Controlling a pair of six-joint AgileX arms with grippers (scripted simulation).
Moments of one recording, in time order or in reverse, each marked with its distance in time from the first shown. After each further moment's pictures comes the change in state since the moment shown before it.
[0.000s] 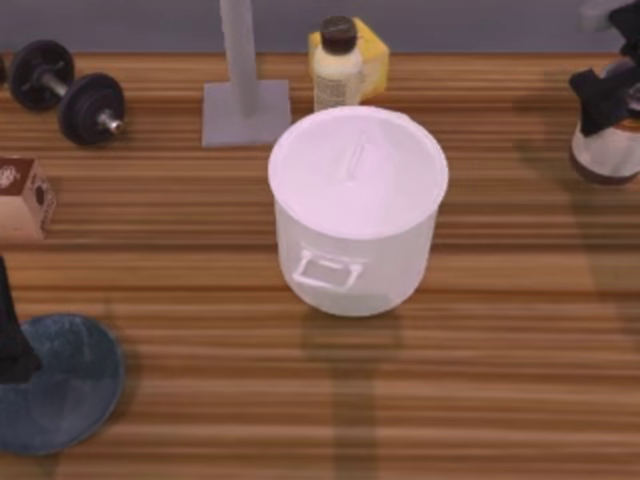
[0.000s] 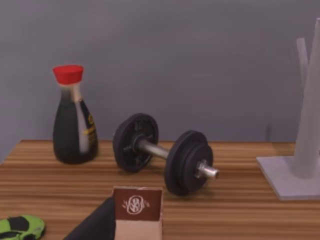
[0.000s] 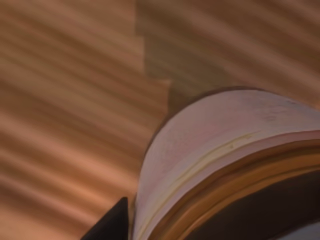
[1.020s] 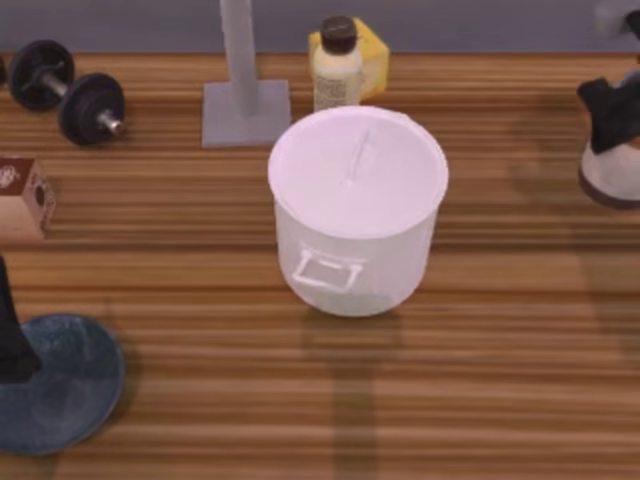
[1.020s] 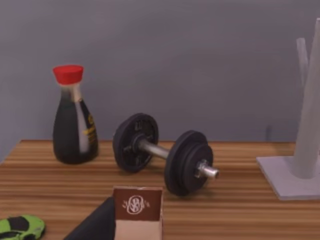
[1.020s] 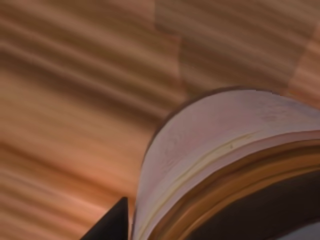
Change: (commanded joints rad) left arm 0.000 0.000 0.000 0.000 0.000 0.000; right arm 0.053 -0.337 -0.387 0.045 0.018 0.109
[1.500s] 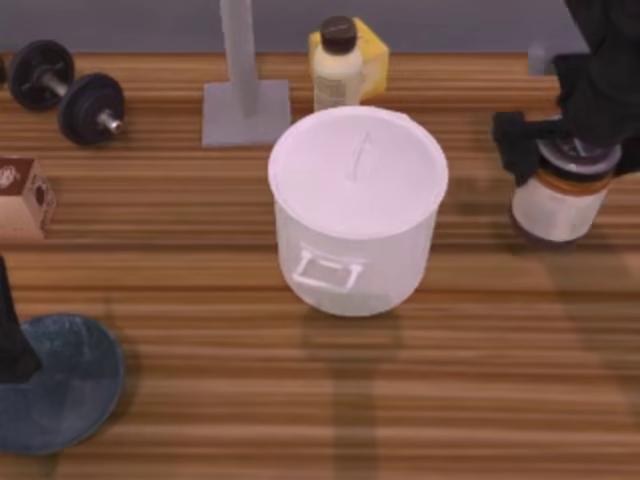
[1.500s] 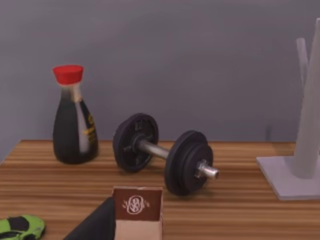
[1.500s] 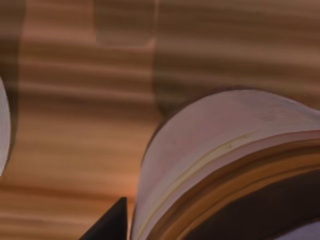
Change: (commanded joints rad) left arm 0.000 0.000 0.000 0.000 0.000 0.000; right arm 0.185 -0.046 -0.195 0.154 0.092 0.493
